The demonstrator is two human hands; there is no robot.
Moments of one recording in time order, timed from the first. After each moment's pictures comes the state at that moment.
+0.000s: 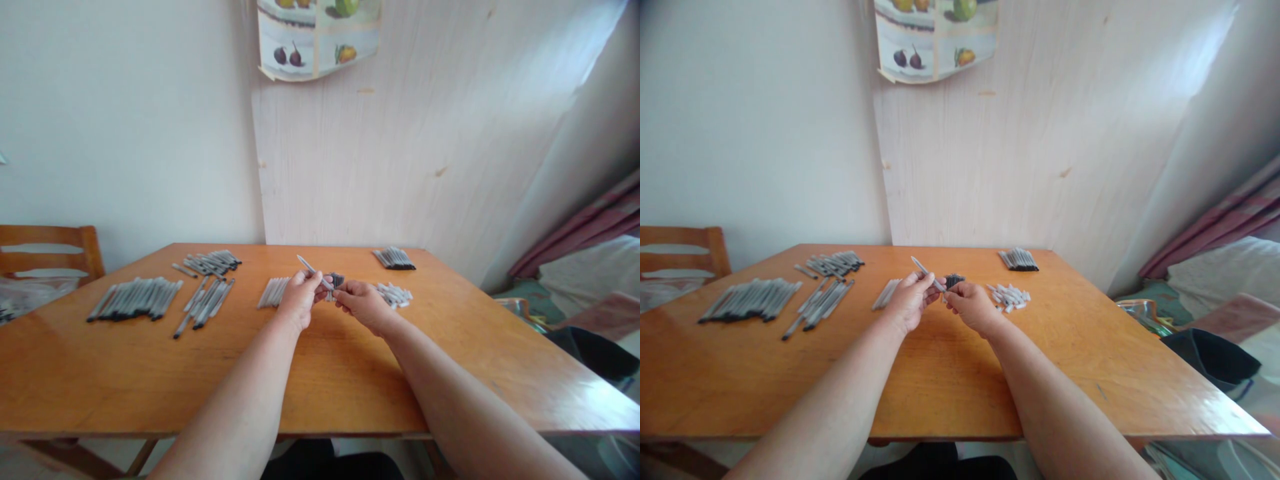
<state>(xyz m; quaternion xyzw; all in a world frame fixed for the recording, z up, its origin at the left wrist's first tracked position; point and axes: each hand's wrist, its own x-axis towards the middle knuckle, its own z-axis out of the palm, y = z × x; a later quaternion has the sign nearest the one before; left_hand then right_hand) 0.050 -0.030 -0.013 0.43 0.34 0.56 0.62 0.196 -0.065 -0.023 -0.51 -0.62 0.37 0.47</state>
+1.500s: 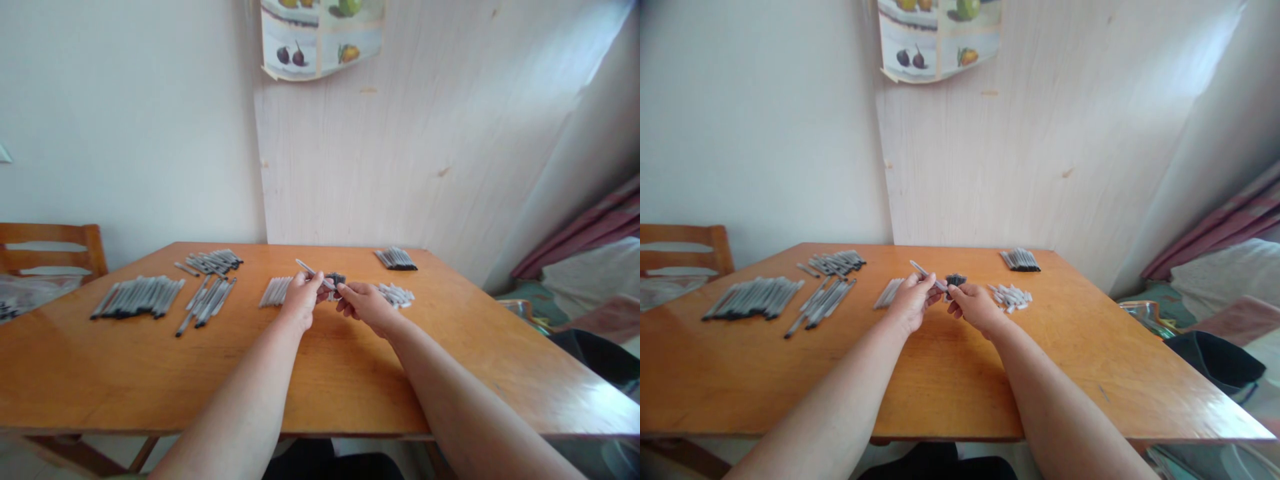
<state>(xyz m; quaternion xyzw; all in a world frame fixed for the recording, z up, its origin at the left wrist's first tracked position) 0.052 -0.028 -0.019 0.42 0.36 0.57 0.61 0.196 -0.068 -0.019 -0.52 -0.61 0.41 0.44</state>
